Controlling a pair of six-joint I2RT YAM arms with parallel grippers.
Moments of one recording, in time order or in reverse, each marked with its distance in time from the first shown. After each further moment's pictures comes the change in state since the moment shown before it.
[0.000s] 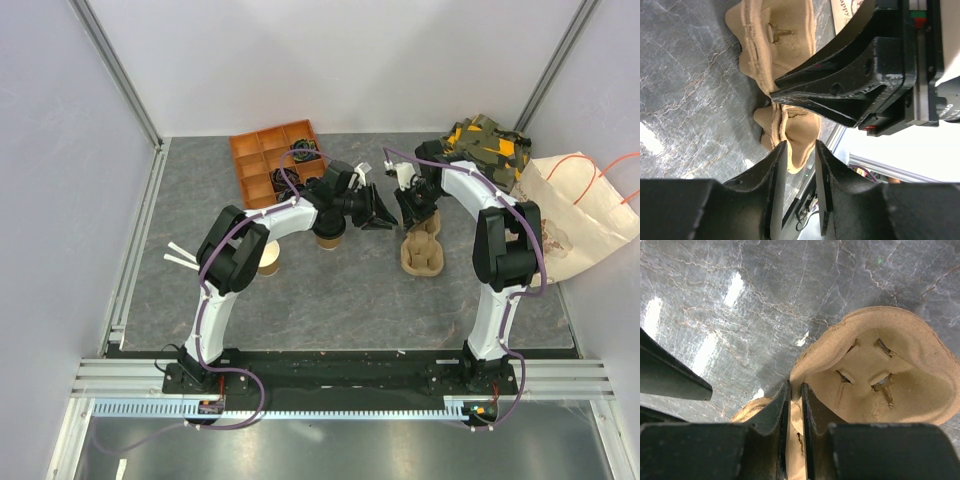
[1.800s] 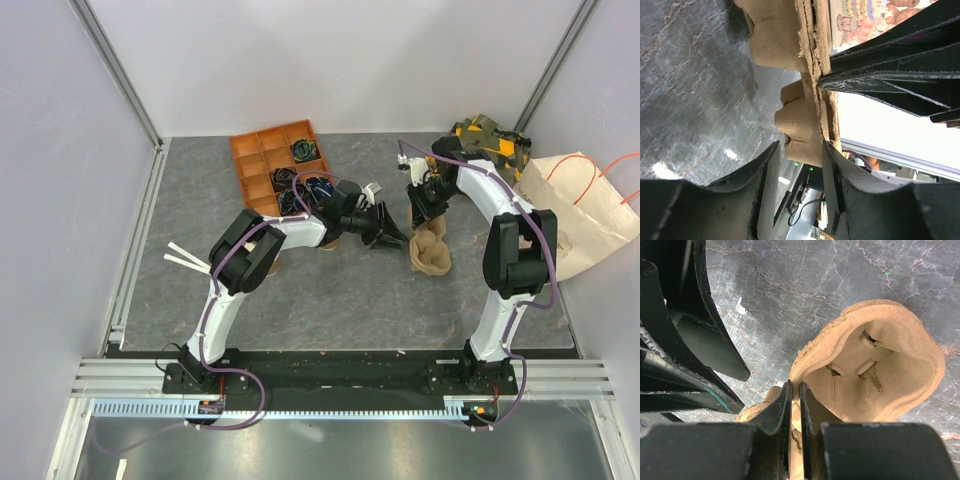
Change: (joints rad) left arm -0.060 0.072 -0.105 0.245 0.085 -0.140; right arm -0.068 -0.078 -0.016 -0.055 -0.074 -0.032
